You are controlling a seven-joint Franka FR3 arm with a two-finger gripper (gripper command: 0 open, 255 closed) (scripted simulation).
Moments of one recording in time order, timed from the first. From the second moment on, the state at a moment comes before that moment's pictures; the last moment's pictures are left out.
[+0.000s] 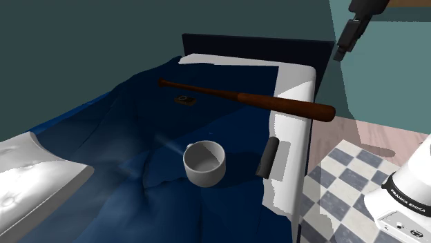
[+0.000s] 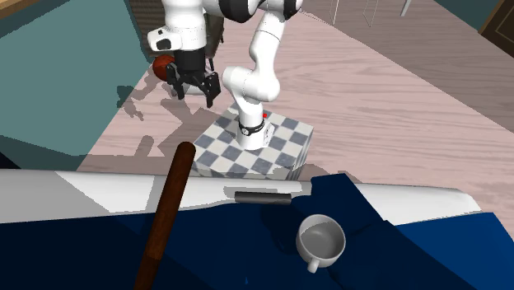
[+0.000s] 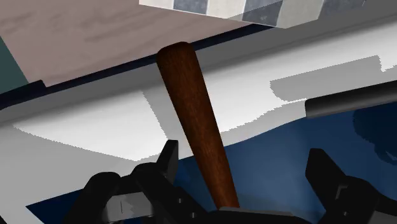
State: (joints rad) arm -0.01 -0.83 0.03 -2.36 -0.01 1.63 -0.13
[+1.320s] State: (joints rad) arm -0.14 -0.88 0.69 -2.65 0.35 1.93 0.90
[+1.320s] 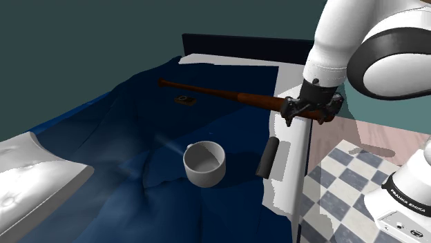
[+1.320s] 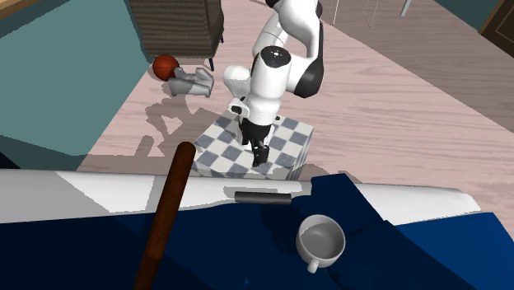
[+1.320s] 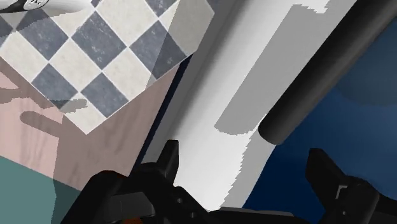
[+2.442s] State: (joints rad) arm -0.61 -0.53 1.32 -2.55 0.40 2.27 1.50
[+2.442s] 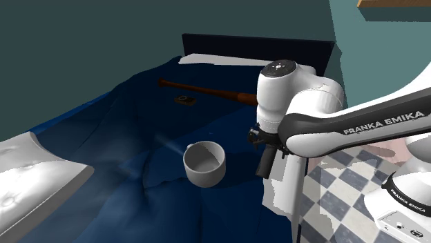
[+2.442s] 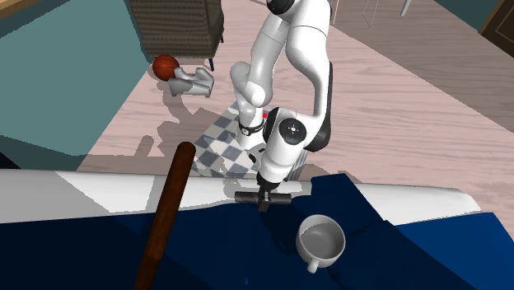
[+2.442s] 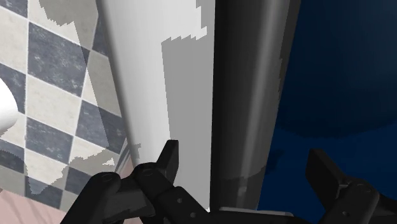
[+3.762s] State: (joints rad) arm -0.60 -0.54 1.30 -2.55 0.40 2.27 1.49
